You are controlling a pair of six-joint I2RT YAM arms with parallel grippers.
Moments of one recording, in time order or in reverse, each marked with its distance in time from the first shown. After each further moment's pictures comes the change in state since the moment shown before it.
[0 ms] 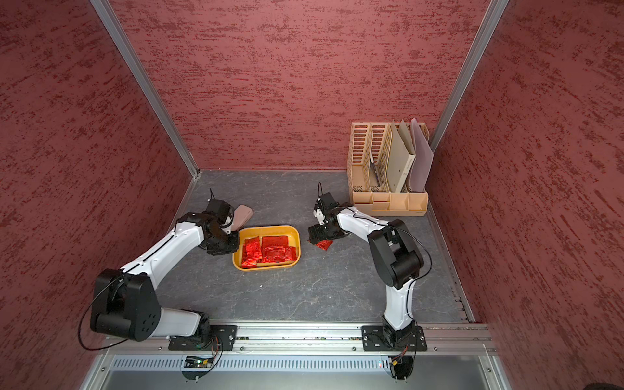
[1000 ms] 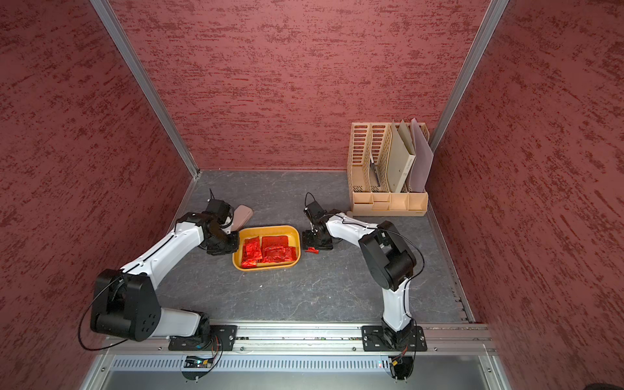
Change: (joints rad) left arm 0.002 0.000 0.000 0.000 0.001 0.000; right arm 0.095 0.029 -0.002 0.006 0.023 0.362
